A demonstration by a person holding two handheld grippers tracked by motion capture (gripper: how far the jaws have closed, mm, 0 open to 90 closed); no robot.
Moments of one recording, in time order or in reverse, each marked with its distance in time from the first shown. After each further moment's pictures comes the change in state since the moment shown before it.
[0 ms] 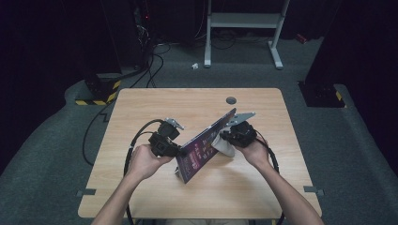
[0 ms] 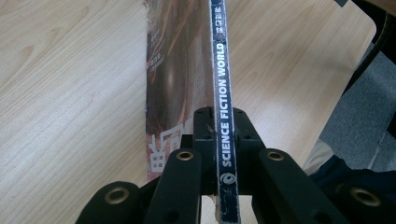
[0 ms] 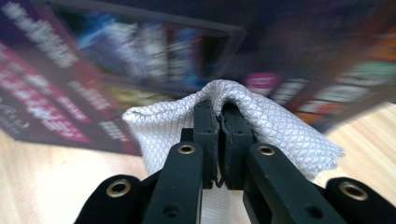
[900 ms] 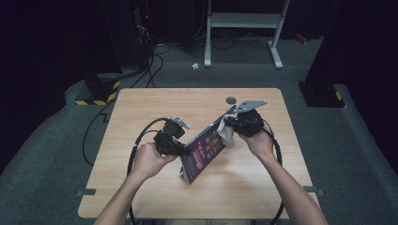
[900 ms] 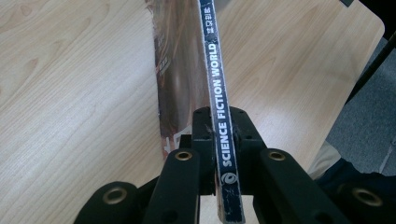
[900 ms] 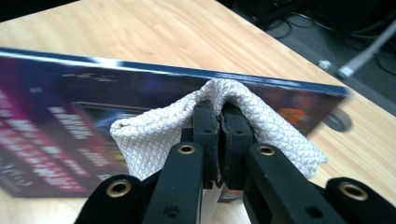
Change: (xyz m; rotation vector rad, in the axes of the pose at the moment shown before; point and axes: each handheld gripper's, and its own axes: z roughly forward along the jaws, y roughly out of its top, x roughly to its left) left arm -0.008 0.012 0.003 0.009 0.029 0.028; right arm -0.013 0.027 -0.036 -0.109 -0.066 0.043
